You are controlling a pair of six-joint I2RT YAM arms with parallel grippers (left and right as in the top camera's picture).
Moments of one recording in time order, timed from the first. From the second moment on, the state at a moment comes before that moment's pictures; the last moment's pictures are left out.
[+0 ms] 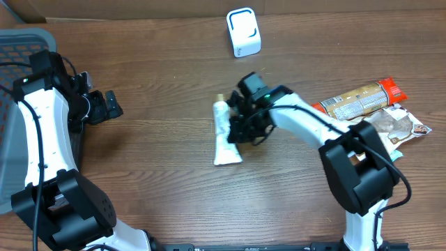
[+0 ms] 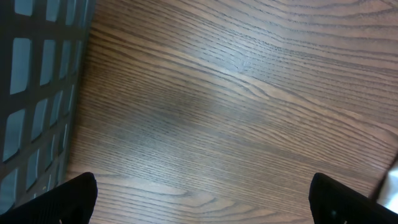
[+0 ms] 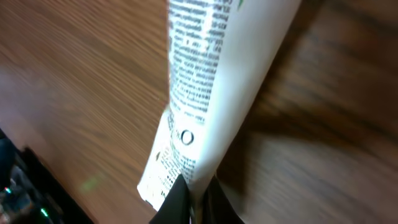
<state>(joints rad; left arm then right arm) 0.41 1.77 1.57 -1.20 0.10 0.03 0.55 2.05 1.42 -0.79 -0.54 0.24</state>
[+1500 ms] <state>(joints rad) 0.41 1.77 1.57 -1.20 0.10 0.03 0.51 2.05 1.62 -0.74 -0.41 0.04</state>
